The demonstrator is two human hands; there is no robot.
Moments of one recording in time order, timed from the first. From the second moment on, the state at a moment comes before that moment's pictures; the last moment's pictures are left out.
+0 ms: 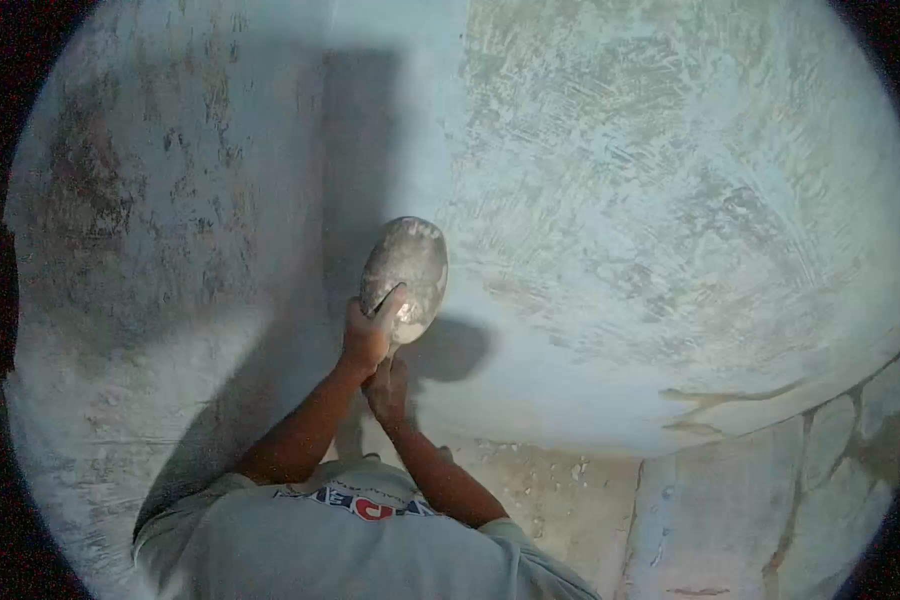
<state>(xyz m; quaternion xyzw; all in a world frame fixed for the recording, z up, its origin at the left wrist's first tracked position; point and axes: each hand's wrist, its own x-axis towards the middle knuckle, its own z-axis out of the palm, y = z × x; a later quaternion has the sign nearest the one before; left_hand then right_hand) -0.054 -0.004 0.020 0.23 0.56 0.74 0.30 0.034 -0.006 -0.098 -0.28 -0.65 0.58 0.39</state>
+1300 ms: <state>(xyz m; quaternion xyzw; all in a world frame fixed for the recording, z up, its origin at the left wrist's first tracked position) -0.046 -0.006 -0.016 0.27 0.53 0.74 0.31 0.047 -0.014 -0.108 -0.38 -0.57 0.66 0.32</state>
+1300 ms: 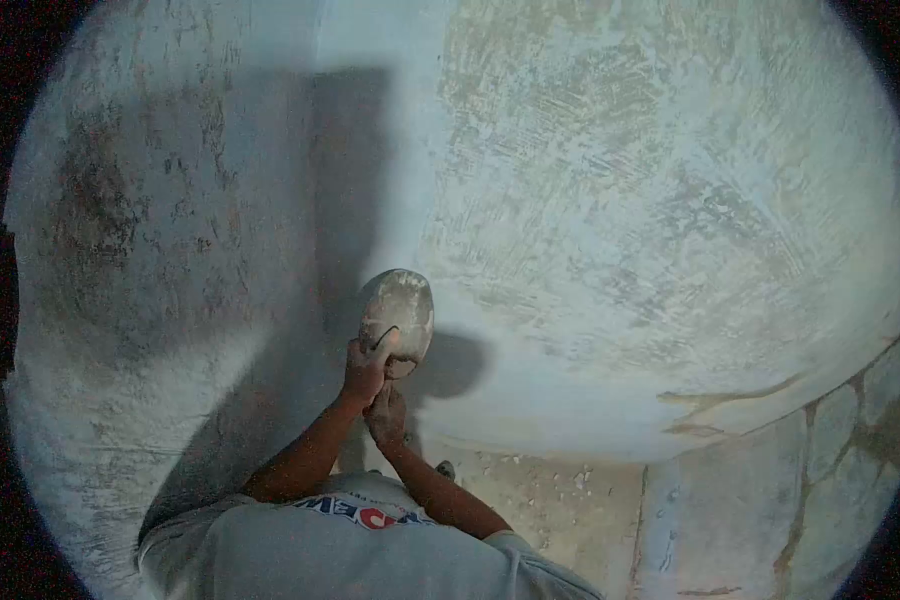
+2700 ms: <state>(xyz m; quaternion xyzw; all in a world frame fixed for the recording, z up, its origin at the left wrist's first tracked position) -0.026 -0.012 -0.005 0.24 0.50 0.75 0.36 0.060 -0.014 -0.096 -0.36 -0.64 0.57 0.37</state>
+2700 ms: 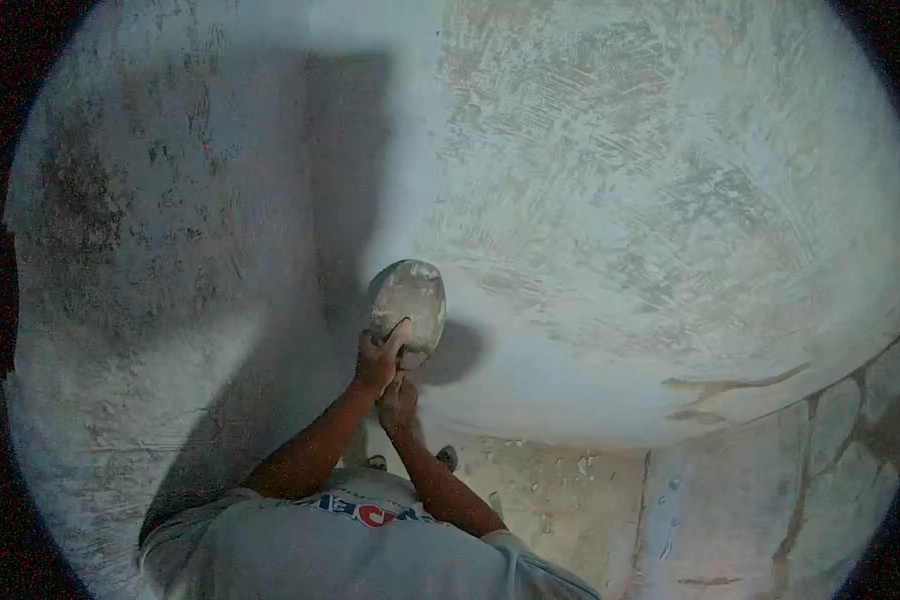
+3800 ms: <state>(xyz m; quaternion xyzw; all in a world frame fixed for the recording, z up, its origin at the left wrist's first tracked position) -0.036 0.011 0.028 0.28 0.44 0.77 0.36 0.061 0.019 -0.075 -0.36 -0.67 0.54 0.36</state>
